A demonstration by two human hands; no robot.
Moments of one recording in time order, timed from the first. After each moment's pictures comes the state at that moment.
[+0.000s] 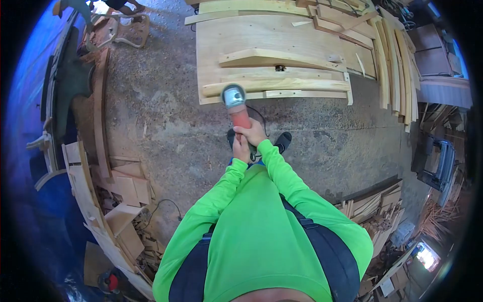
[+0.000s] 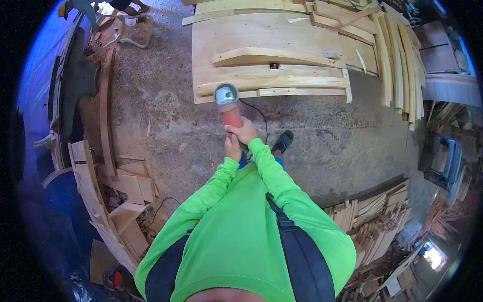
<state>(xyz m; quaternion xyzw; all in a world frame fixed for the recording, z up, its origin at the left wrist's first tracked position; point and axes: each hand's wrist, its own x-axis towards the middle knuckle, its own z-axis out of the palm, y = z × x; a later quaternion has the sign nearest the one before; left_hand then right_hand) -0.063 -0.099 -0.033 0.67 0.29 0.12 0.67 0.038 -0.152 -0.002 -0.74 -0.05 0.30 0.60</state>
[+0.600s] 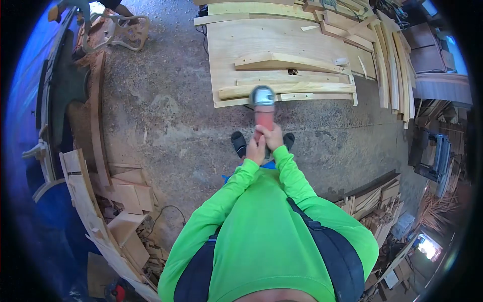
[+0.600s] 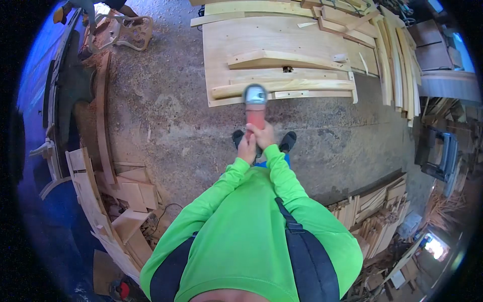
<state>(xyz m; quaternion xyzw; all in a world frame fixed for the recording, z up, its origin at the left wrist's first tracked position) -0.061 -0.055 -0.009 0.73 0.29 -0.05 0.62 0.022 -0.135 0.015 -0.71 0.07 0.24 0.65</state>
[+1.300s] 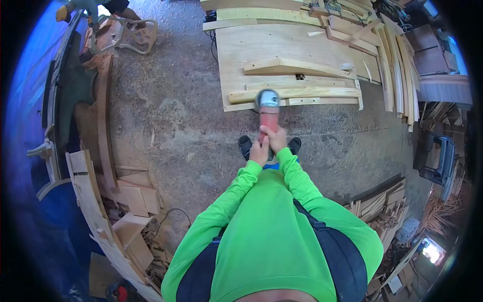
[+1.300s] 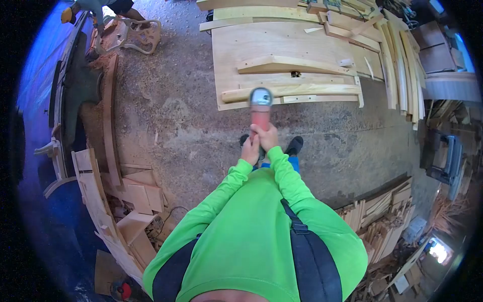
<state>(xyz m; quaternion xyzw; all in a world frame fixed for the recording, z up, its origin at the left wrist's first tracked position) -0.060 -0.027 -0.012 0.72 0.25 -0.08 0.64 0.020 -0.110 0.024 -0.70 0.10 0.23 0.67</state>
